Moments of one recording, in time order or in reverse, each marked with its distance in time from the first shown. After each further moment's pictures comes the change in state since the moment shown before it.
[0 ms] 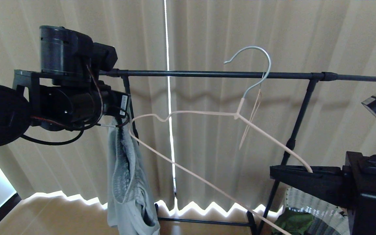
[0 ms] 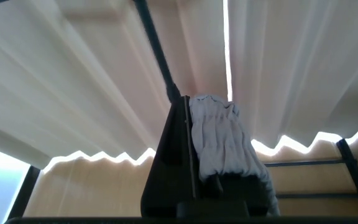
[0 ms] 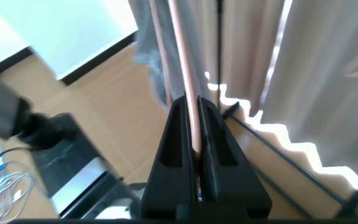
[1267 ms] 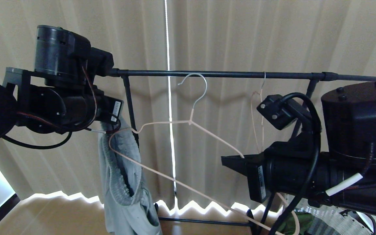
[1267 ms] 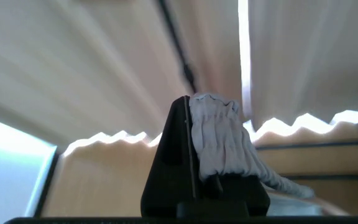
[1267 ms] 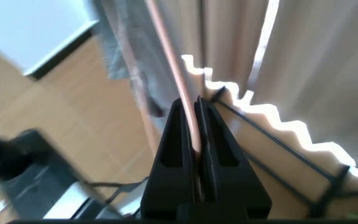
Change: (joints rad) left arm -0.001 -0.030 -0.014 0.147 0.075 0.030; right arm 0.034 0.326 -0.185 0.010 -0.169 0.043
